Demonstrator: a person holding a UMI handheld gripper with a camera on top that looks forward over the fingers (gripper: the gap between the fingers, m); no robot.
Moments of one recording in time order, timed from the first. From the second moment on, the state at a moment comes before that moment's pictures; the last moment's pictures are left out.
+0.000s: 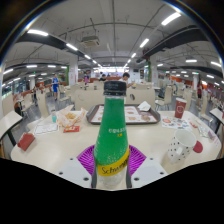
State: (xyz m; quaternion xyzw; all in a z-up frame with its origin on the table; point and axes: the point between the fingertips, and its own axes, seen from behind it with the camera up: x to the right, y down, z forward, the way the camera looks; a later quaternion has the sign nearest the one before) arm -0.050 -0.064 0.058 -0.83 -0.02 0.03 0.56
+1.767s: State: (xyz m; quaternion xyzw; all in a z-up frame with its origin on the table) arm 0.326 -0.016 0.114 -0.80 0.01 -0.04 0.60
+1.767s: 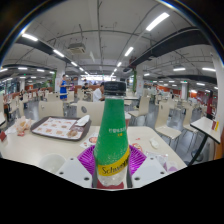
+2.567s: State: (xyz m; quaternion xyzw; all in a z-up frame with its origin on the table) arm 0.323 -0.033 0.050 -0.85 0.08 0.01 0.52
